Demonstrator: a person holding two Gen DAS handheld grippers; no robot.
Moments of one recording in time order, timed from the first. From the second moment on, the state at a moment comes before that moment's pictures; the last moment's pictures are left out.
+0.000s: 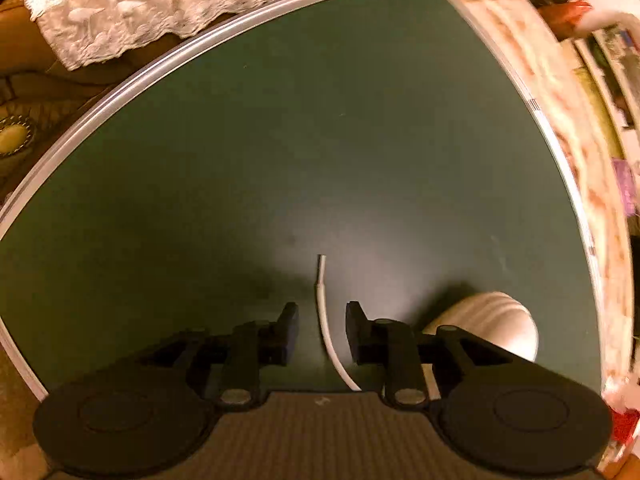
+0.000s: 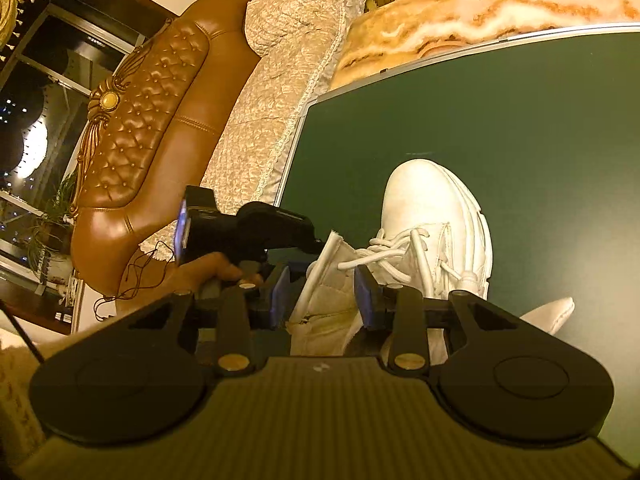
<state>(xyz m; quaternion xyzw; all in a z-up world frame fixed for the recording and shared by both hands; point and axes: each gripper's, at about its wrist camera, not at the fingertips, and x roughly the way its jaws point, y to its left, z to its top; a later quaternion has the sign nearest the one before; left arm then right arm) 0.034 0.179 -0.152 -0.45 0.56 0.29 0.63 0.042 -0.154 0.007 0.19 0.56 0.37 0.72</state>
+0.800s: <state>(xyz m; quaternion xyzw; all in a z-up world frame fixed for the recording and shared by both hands) 0.053 0.133 -0.120 -0.22 0.61 0.17 0.74 0.045 -0.187 0.017 0.22 0.53 0.38 0.73</state>
